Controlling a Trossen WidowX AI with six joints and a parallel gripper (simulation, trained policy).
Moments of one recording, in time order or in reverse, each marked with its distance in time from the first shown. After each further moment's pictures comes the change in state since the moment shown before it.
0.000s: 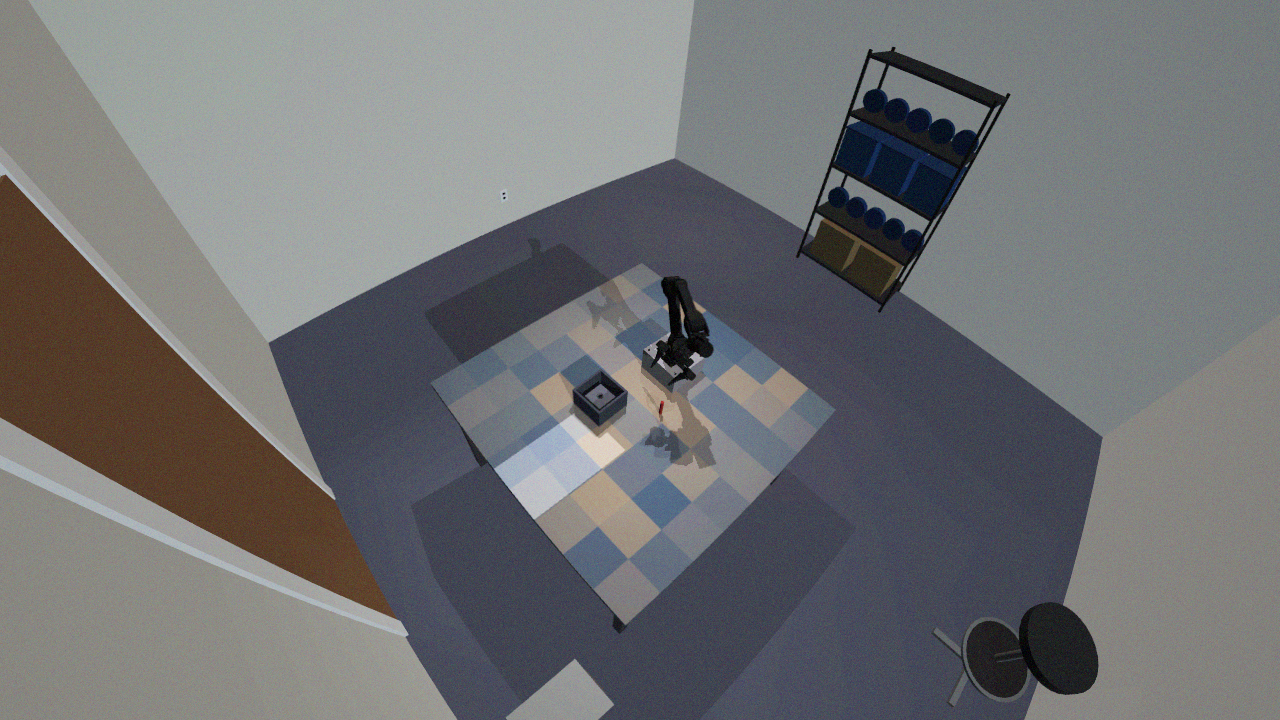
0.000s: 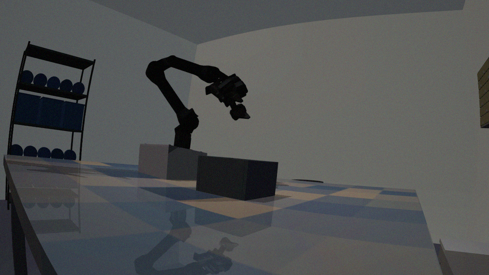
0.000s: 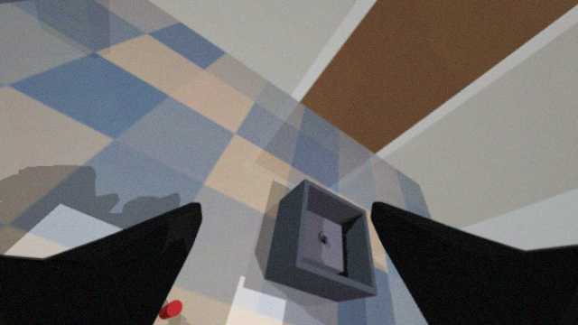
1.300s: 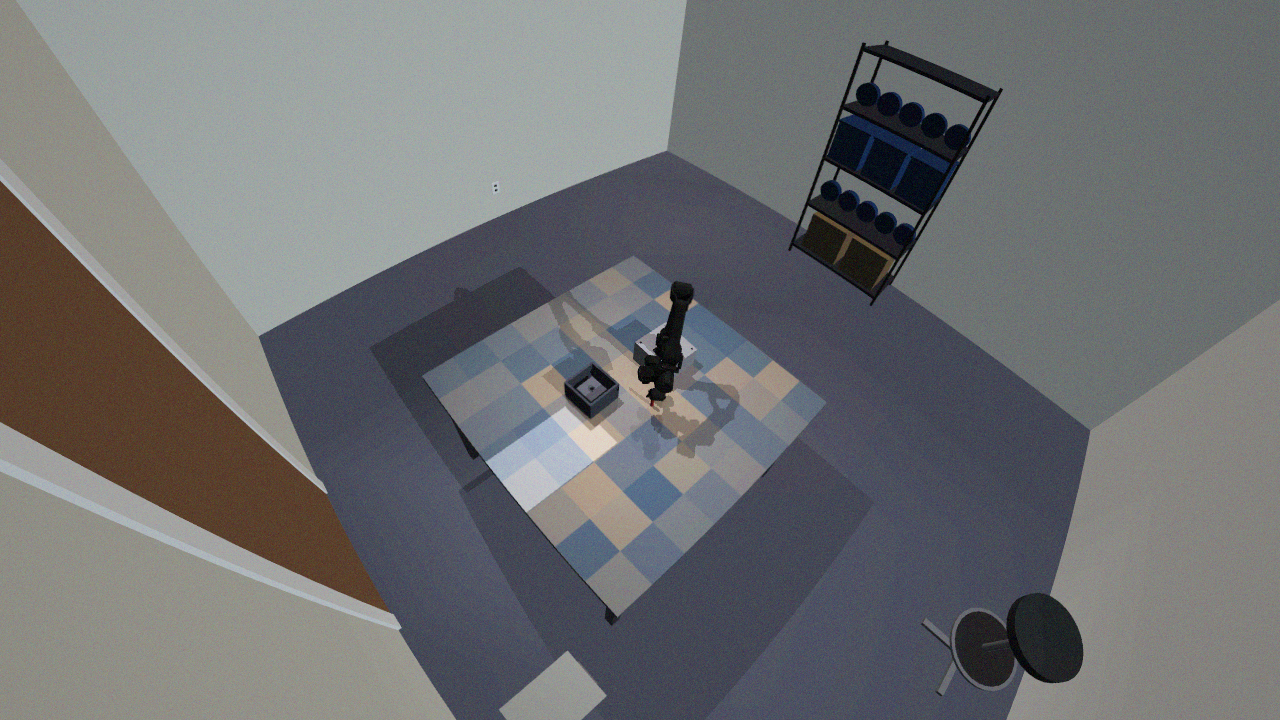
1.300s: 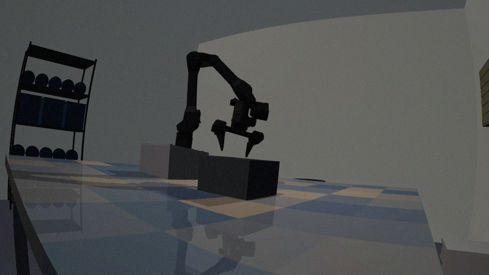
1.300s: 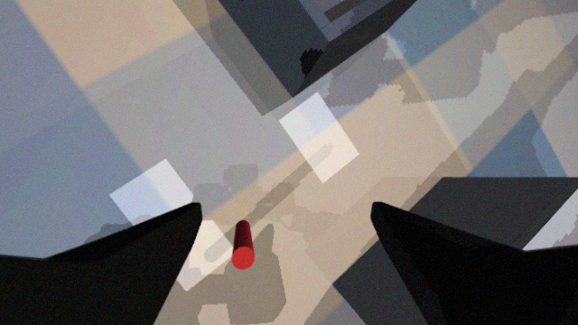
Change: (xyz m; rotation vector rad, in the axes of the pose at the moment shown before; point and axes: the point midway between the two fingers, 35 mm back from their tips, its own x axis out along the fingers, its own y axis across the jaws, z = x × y) arm 0.080 0.055 -0.113 0.878 0.857 -0.259
